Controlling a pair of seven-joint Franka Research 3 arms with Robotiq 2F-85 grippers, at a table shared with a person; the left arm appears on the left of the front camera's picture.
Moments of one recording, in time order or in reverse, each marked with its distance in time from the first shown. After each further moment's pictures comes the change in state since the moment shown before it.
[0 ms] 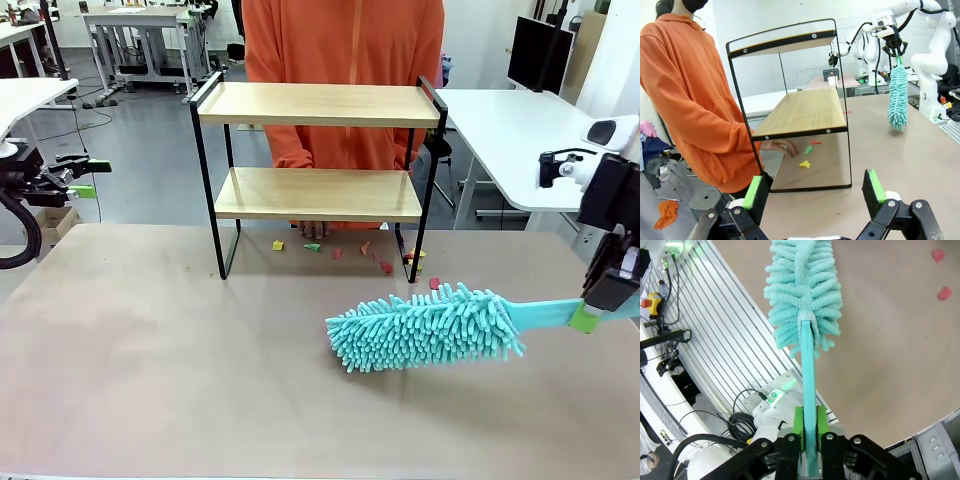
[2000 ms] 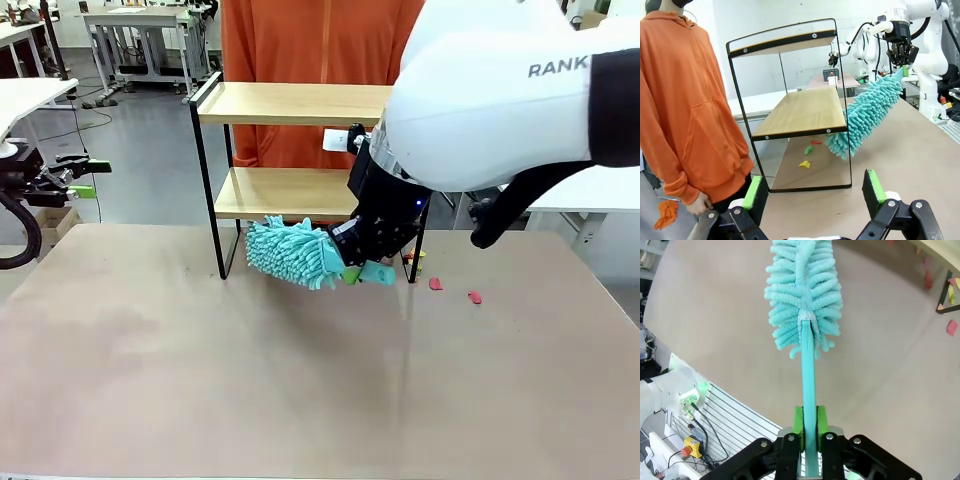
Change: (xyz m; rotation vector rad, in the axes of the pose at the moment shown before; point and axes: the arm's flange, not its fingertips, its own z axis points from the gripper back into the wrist) left arm 0.000 0.000 0.000 0.000 0.000 0.001; right arm 0.215 0.086 -0.041 -0.077 -0.265 -0.466
